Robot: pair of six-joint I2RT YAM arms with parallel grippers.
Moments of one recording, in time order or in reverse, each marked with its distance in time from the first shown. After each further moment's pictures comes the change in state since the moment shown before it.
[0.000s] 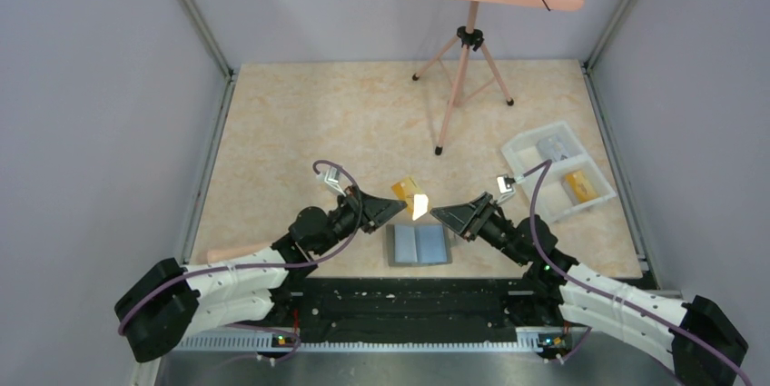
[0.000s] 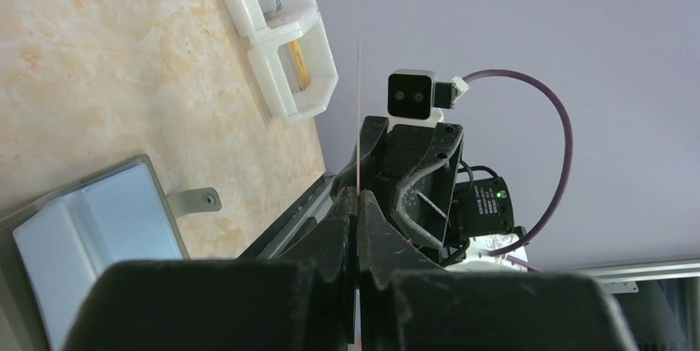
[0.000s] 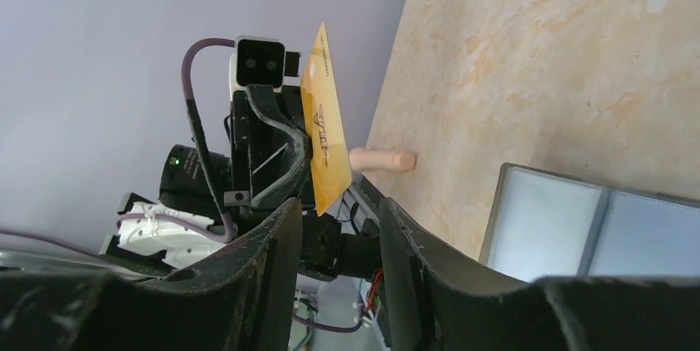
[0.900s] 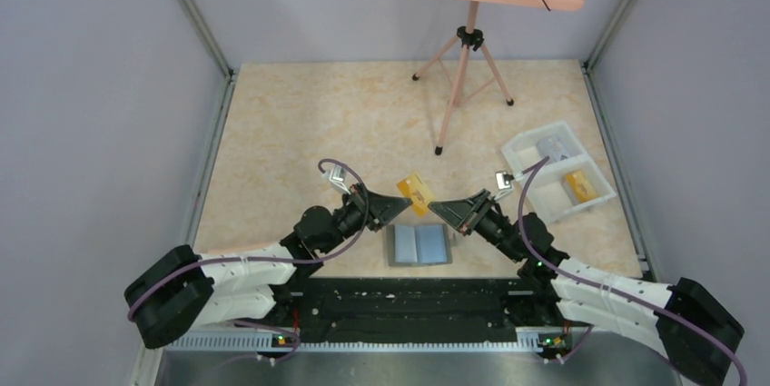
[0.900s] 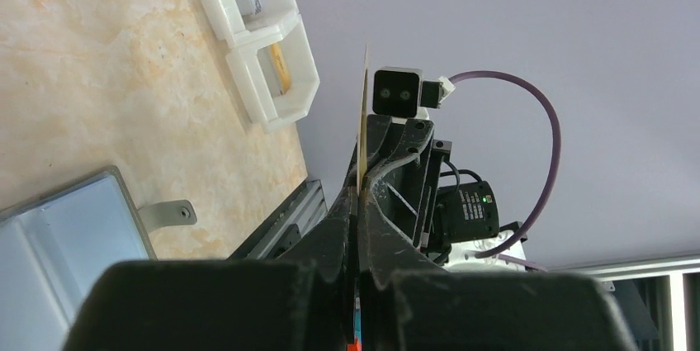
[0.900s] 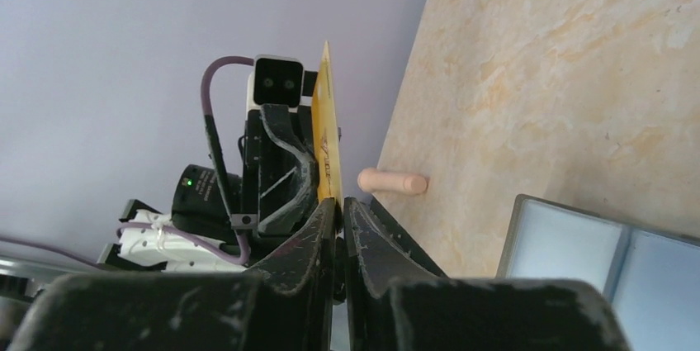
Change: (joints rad) left arm -0.022 0.099 0.015 0.126 -0.010 -0.035; right arm 0.001 0.135 0.002 0.182 0.029 -0.001
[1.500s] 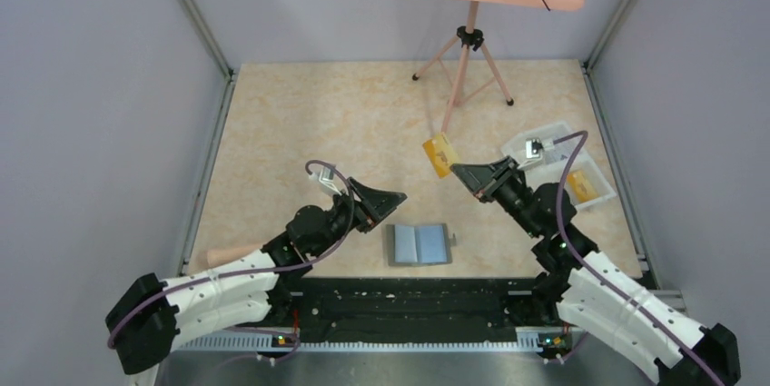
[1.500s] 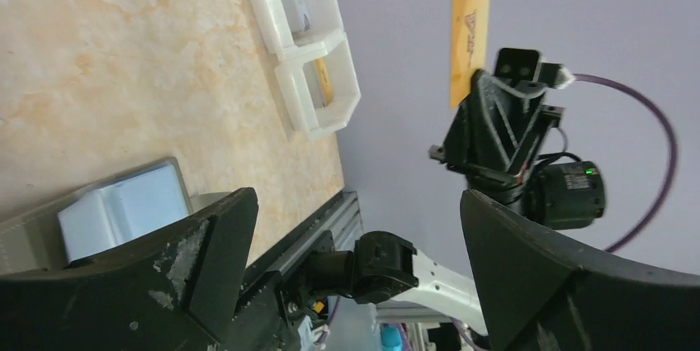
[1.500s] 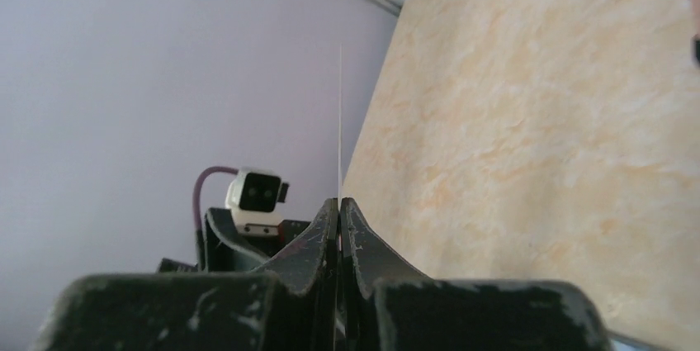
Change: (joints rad) left arm -0.003 -0.201 0.011 -0.291 -0.081 0.035; right arm -0.164 -0.144 0.255 -0.421 0.015 -0.157
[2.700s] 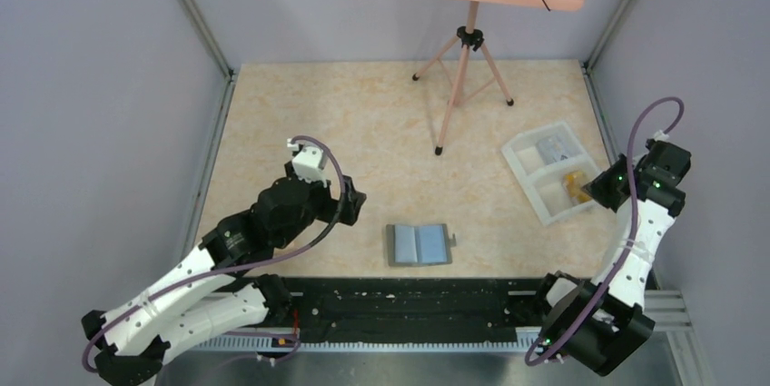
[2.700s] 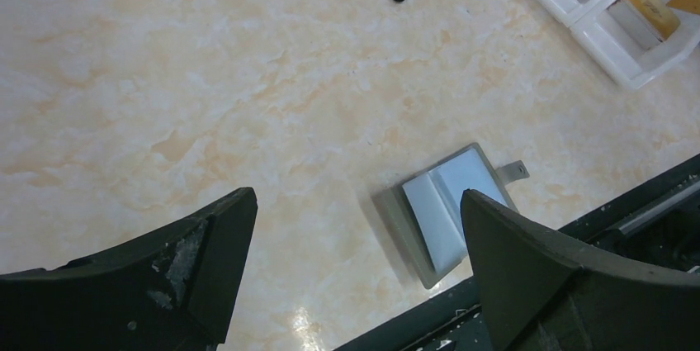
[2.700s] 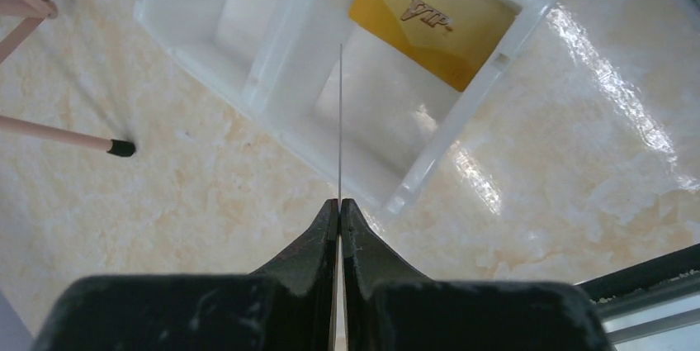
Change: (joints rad) left arm 0.000 -0.187 0.595 -1.212 -0.272 0.869; right arm -1.283 0.341 0.572 -1.204 -0.329 -0.747
